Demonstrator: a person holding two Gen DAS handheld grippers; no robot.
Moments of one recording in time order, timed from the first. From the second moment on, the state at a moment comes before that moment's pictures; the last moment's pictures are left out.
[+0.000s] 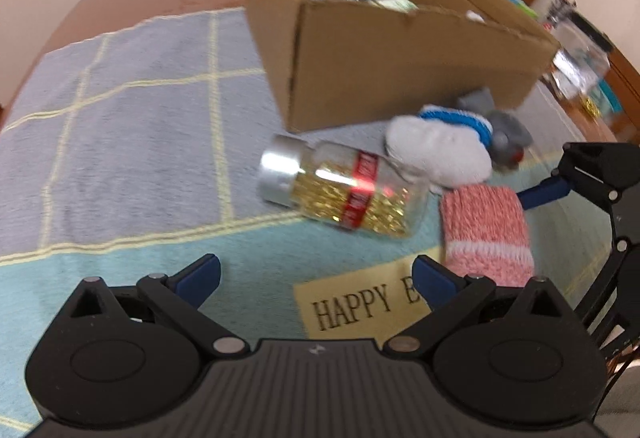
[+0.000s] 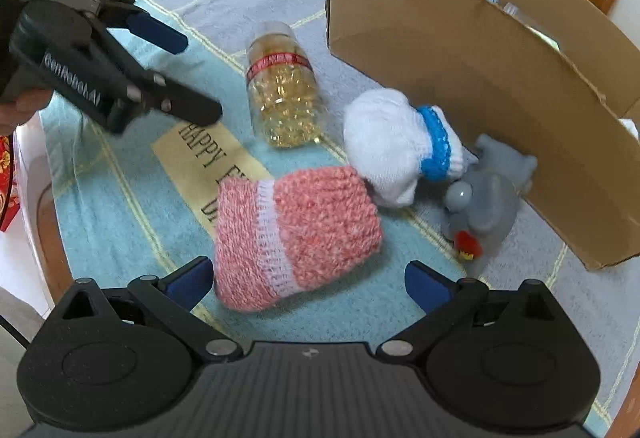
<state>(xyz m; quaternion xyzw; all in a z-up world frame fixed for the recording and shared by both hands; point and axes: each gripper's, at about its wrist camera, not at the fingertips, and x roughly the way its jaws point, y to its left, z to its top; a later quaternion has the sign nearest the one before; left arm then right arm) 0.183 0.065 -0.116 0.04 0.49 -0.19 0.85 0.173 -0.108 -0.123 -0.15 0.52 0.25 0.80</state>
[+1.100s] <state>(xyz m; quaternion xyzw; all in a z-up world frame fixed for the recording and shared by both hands) 0.206 0.029 -0.123 0.09 0.43 -0.19 0.88 0.163 -0.121 -0.129 -0.16 0.47 0.29 0.82</state>
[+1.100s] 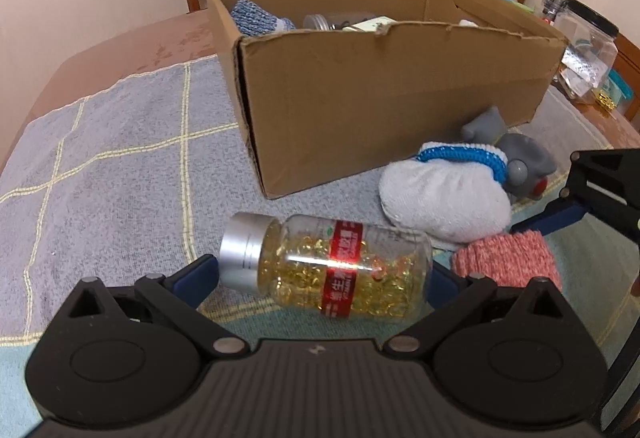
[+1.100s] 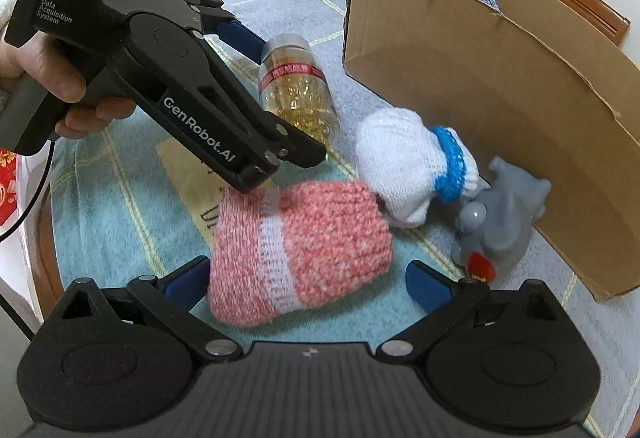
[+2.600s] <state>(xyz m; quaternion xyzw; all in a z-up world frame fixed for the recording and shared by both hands) 0.246 0.011 0.020 0.08 0.43 -0.24 0.87 0.210 -0.168 -0.012 -0.07 0.47 0.22 0.85</state>
